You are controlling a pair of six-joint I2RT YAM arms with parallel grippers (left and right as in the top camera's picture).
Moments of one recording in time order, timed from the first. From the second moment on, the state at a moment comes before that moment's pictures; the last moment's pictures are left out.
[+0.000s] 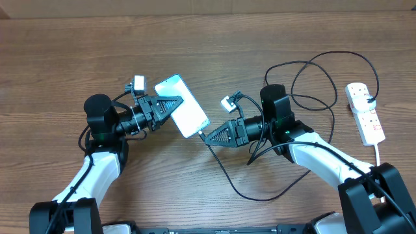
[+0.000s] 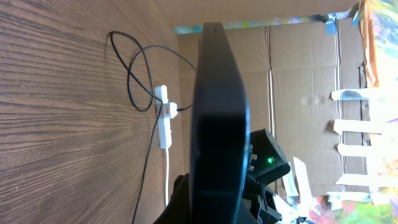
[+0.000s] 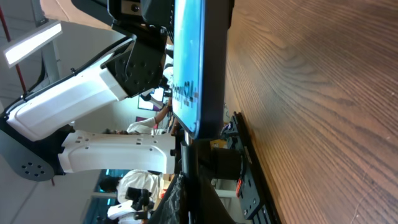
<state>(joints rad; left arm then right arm) 0.05 1.43 0.56 0.65 1.17 -1.25 0.42 1.58 0.74 0.30 -1.33 0.78</state>
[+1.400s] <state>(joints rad) 0.04 1.43 0.56 0.65 1.16 -1.26 0.42 1.58 0.74 0.30 -1.33 0.78</state>
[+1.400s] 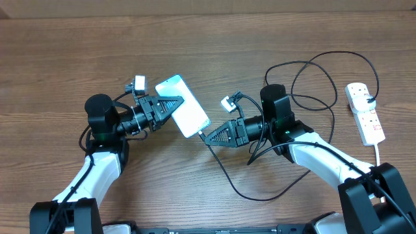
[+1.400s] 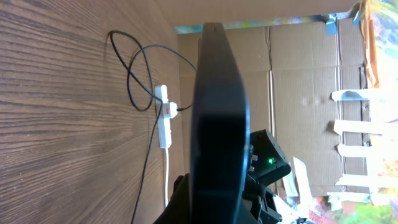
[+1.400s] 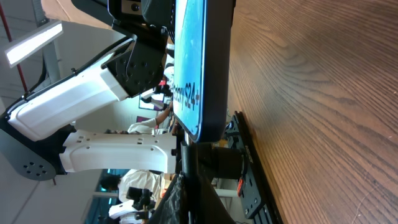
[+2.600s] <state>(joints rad) 0.03 1.43 0.56 0.66 1.20 -1.23 0.42 1.58 0.74 0.34 -1.34 0.78</state>
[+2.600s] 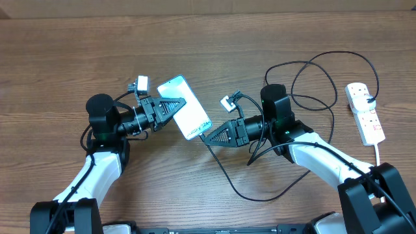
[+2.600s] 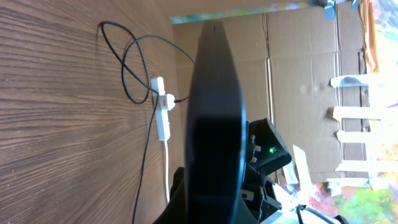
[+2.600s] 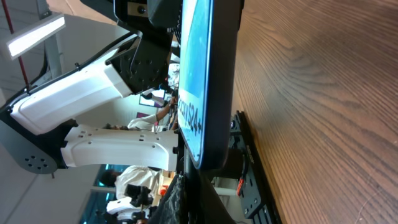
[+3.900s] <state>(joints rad) 0.05 1.43 0.56 0.66 1.17 -1.14 0.42 1.58 0.73 0.23 -1.31 0.78</state>
